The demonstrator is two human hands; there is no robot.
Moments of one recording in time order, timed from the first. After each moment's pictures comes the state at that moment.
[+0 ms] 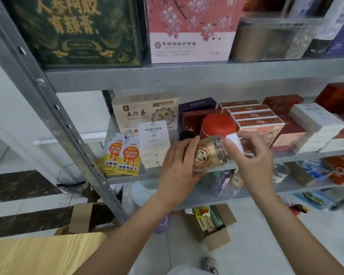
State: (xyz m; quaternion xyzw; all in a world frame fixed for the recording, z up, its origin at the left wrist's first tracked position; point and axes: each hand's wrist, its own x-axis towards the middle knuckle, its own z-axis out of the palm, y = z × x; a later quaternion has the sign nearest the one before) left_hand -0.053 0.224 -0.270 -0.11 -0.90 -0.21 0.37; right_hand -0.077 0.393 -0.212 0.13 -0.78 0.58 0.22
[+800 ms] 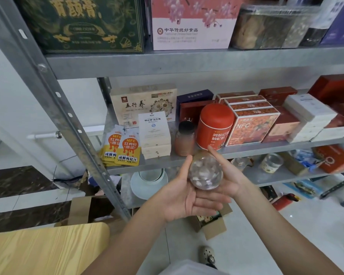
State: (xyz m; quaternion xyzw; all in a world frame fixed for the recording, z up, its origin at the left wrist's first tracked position) left_hand 0.007 0.224 -0.249 0.07 -0.40 -0.81 -0.42; right_hand -0.074 0.373 -0.263 -0.15 -0.48 0.75 -0.43
